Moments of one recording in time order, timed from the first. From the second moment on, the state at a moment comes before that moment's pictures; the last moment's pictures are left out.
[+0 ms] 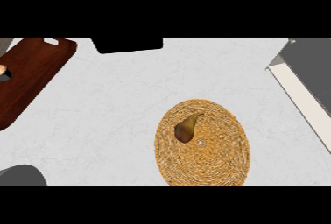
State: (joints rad) left arm 0.94 0.53 -0.31 -1.95 0.47 0.39 0.31; right arm -0.86 -0.86 -0.20 -1.09 1.02 0.04 1.07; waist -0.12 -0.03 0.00
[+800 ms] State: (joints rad) left arm 0.92 0.55 -0.33 -1.94 0.48 0.41 0.30; right arm -0.92 -0.82 -0.36 -1.14 1.00 -0.04 1.04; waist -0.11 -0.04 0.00
